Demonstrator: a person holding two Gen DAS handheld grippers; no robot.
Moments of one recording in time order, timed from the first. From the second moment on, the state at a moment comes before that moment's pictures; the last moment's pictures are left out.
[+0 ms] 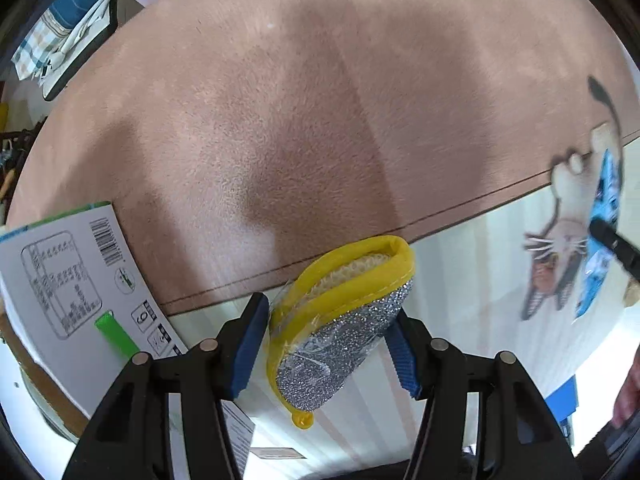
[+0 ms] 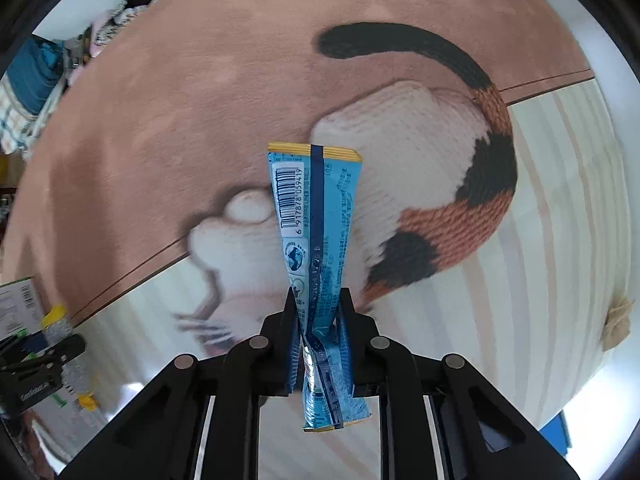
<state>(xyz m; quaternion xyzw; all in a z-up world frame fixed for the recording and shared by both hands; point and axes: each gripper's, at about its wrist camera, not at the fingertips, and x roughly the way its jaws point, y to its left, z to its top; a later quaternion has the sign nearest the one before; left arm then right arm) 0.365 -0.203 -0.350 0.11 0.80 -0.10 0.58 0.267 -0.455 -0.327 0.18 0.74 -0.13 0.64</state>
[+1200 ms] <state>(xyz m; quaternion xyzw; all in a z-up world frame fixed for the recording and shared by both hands) 0.257 0.218 -0.247 -0.15 0.73 0.07 0.67 0.291 -0.004 -0.213 0.06 0.71 0.06 0.70</state>
